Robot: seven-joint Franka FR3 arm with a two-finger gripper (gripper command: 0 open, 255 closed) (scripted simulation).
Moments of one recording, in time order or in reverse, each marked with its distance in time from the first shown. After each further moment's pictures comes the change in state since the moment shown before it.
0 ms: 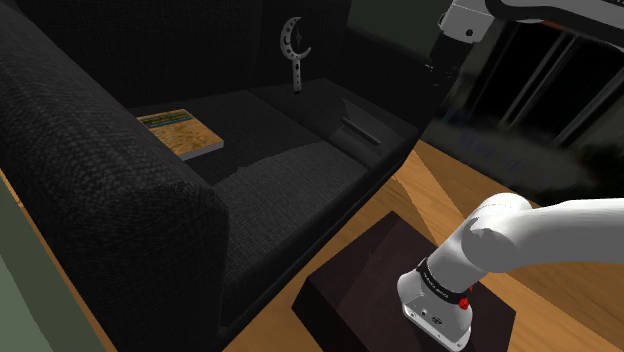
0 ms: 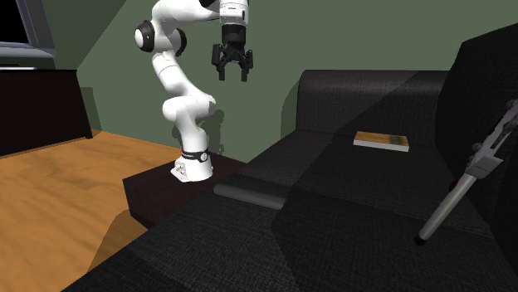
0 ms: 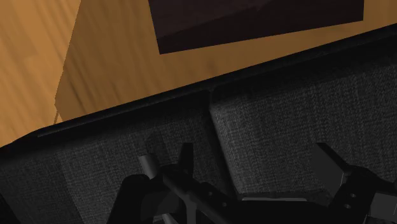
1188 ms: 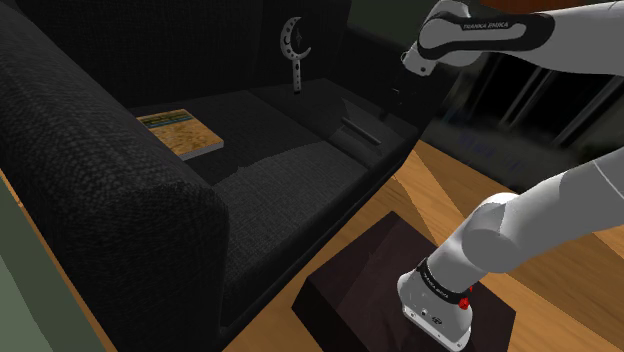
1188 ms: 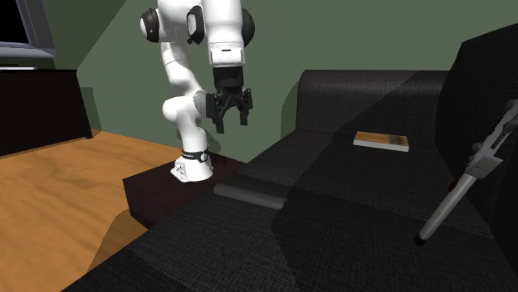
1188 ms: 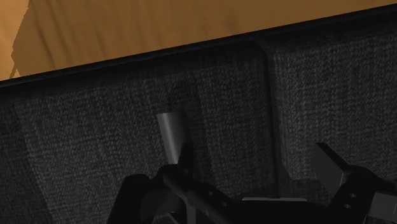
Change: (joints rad) arm 0.012 0.409 -0.323 0.031 0.019 0.408 -0.395
